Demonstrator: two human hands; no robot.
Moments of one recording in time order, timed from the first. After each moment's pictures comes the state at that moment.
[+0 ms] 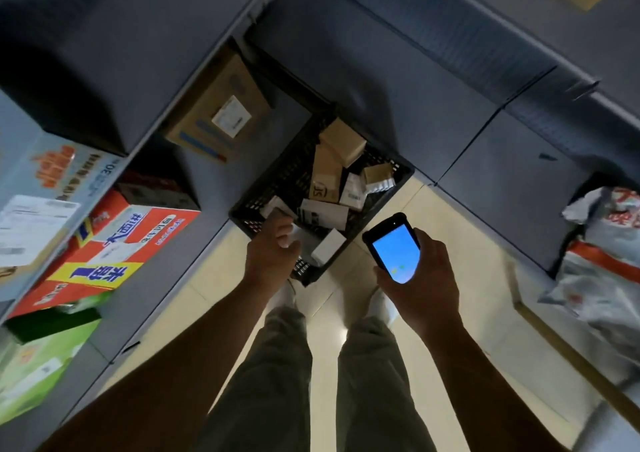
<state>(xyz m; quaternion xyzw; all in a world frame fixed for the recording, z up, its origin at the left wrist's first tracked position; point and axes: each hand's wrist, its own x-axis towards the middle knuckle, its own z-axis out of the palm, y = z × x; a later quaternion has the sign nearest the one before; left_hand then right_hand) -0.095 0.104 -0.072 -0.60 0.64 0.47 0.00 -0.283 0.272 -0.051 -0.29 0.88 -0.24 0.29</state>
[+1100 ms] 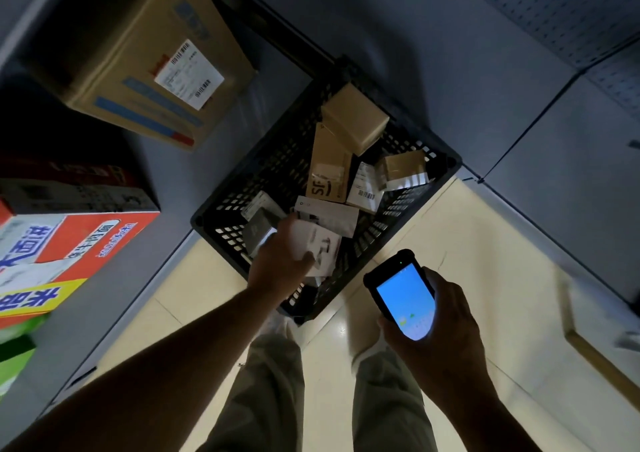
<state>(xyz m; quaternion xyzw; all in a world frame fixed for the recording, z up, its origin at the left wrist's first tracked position) -0.093 0.066 -0.325 -0.55 0.71 0.42 0.08 -0.267 0.259 -0.223 -0.31 0.88 -0.19 0.32</state>
